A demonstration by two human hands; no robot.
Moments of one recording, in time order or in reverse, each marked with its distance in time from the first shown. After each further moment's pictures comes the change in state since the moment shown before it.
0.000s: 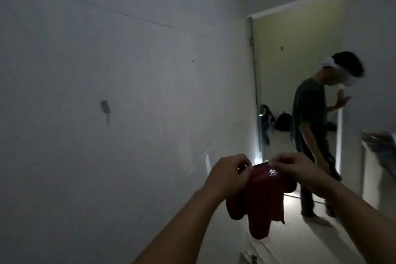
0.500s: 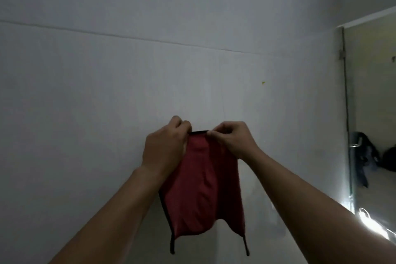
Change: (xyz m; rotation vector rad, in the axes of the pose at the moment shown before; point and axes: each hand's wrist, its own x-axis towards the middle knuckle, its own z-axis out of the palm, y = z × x) left_hand -0.077 -0.036 -0.262 1.067 0.646 -0.121; right_hand 0.109 -0.209 0.224 0.181 -0.196 -0.569
